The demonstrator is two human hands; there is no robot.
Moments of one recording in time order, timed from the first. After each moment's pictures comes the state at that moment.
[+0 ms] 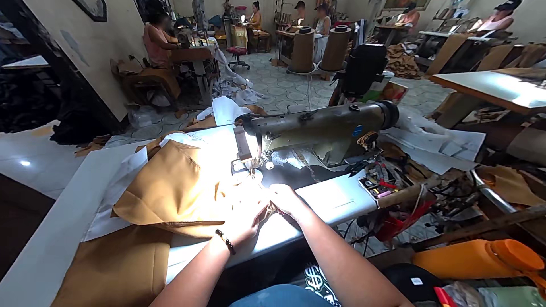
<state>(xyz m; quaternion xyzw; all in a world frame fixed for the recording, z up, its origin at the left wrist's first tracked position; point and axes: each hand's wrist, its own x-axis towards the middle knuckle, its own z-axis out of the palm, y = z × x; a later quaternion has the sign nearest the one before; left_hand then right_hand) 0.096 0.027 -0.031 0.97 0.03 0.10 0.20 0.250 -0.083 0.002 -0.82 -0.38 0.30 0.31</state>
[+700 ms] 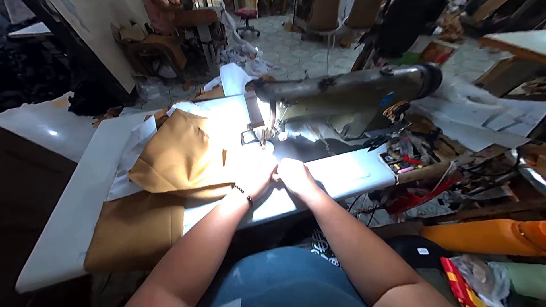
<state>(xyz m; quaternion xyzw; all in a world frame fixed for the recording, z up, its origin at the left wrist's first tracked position) 0.121 0.033 -0.016 0.98 0.12 0.05 0.17 0.211 -0.093 0.016 -0.85 -0.37 0.21 0.33</state>
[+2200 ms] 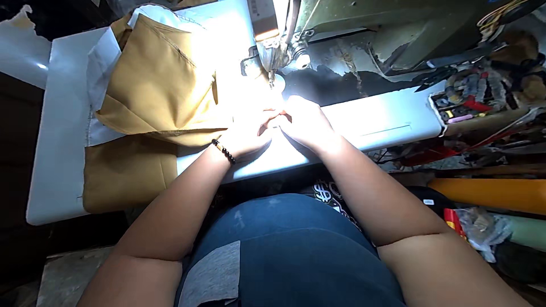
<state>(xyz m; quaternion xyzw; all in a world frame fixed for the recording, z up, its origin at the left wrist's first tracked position) 0.095 0.062 -0.043 0.95 0.02 0.12 0.30 0.236 -0.082 -0.028 -0.74 -0.59 0.02 0.31</state>
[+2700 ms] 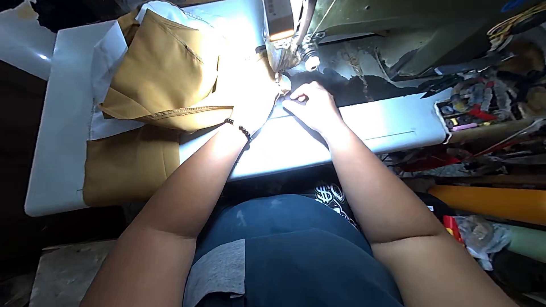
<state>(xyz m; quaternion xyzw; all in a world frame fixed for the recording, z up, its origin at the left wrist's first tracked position) 0.137 0.069 -0.020 0.96 0.21 0.12 0.17 0.264 -0.062 -0.022 -0.83 -0.44 0.14 0.32</state>
